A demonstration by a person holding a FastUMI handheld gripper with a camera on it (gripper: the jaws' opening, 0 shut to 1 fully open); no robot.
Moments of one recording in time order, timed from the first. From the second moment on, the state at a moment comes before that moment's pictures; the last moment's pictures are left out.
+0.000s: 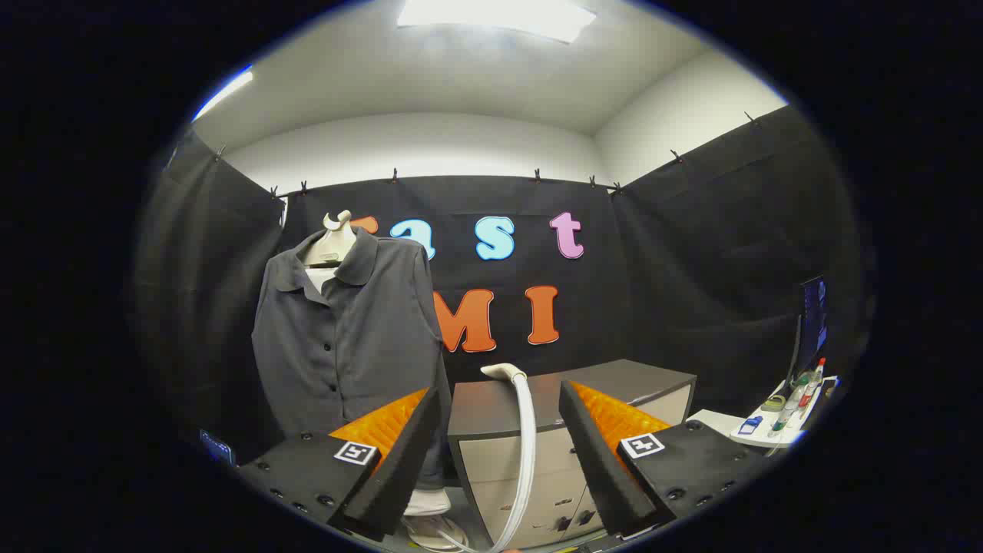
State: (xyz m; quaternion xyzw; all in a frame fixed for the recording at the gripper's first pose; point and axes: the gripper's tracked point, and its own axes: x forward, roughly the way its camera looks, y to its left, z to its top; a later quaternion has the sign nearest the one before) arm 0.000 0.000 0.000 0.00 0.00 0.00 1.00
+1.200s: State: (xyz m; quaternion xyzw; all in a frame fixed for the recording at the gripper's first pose) arm -0.006 -0.007 0.001 0.00 -0.02 0.01 1.00
